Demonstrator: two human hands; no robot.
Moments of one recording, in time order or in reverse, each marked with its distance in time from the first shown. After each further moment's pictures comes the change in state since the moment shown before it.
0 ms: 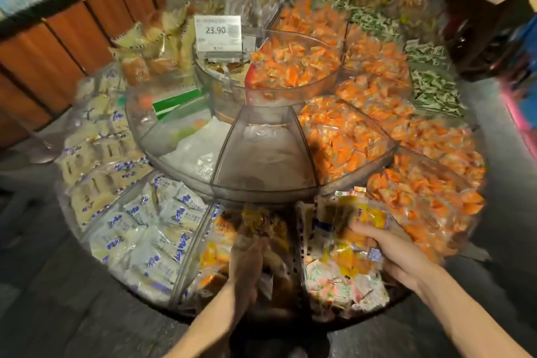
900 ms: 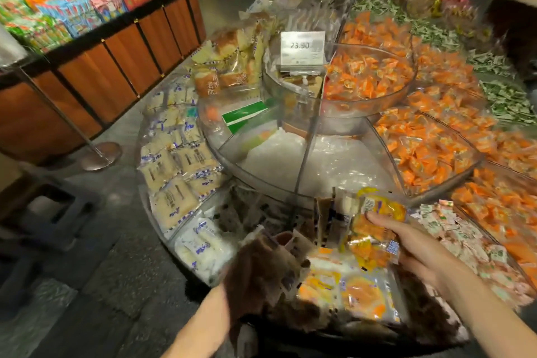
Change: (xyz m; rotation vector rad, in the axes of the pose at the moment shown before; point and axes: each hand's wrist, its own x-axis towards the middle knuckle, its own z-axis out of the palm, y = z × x) left_hand 0.024 0.044 -0.185 -0.436 -0.450 -0.188; right_hand 0.025 0.003 0.150 0.043 -0.097 -0.052
